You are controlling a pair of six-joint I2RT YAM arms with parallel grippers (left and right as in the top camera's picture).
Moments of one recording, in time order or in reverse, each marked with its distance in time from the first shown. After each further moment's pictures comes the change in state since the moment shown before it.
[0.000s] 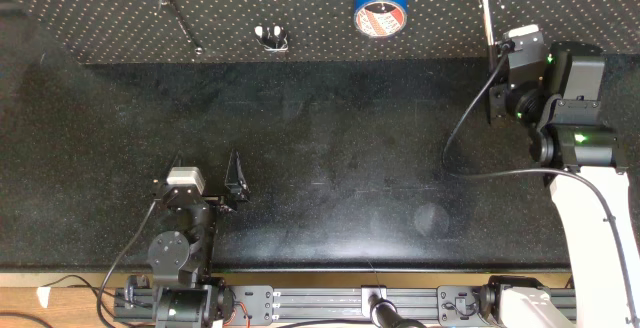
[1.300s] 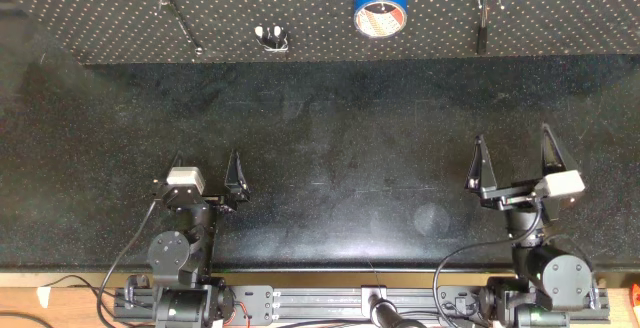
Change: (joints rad) left arm 0.000 -0.001 0.000 0.000 0.000 0.000; right arm 0.072 -1.176 -0.905 0.765 0.089 0.351
